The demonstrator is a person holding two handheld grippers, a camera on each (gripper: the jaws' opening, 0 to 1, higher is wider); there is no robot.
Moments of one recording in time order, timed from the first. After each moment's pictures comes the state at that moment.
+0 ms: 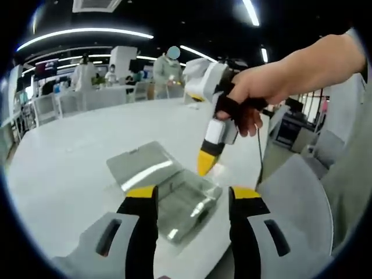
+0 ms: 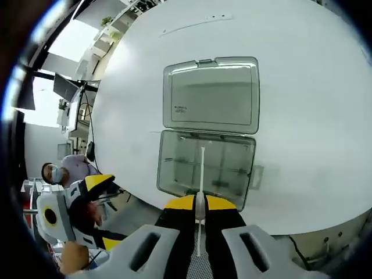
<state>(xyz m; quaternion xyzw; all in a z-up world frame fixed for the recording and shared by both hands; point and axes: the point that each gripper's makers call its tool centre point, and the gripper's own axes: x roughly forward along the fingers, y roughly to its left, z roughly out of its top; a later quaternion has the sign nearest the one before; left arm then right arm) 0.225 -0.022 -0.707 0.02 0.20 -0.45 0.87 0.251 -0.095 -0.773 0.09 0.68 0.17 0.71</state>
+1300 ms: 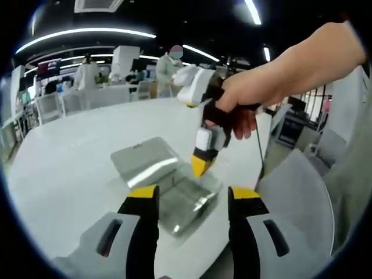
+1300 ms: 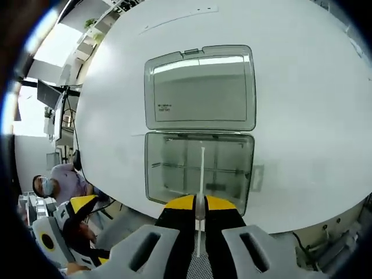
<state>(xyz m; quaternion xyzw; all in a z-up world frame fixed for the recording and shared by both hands) 0.219 -0.009 -0.713 0.02 0.20 -0.44 0.88 0.254 -0.091 -0.795 0.09 0.69 0.11 0.71</state>
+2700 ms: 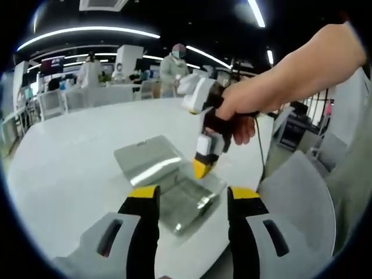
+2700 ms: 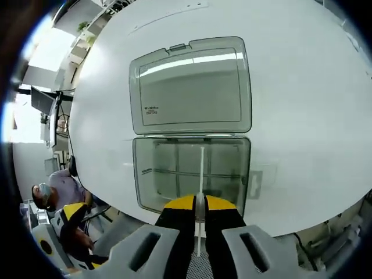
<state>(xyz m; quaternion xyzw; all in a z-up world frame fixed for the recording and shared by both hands) 0.221 -0.004 -0.716 0.01 0.21 -0.43 0.88 0.248 -0.095 -0.806 0.09 0.70 0.09 0.70</state>
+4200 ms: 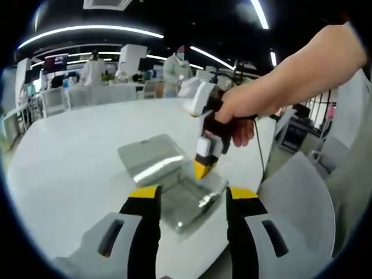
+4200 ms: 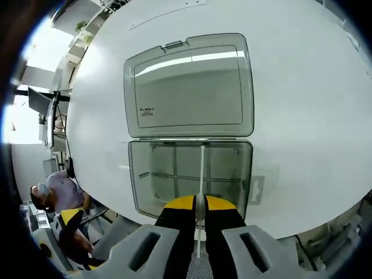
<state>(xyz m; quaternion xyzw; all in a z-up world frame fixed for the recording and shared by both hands) 0.223 0.004 -0.719 0.00 0.21 -0.42 0.88 0.261 -0.094 -0.819 0.09 0.70 0.08 0.70</state>
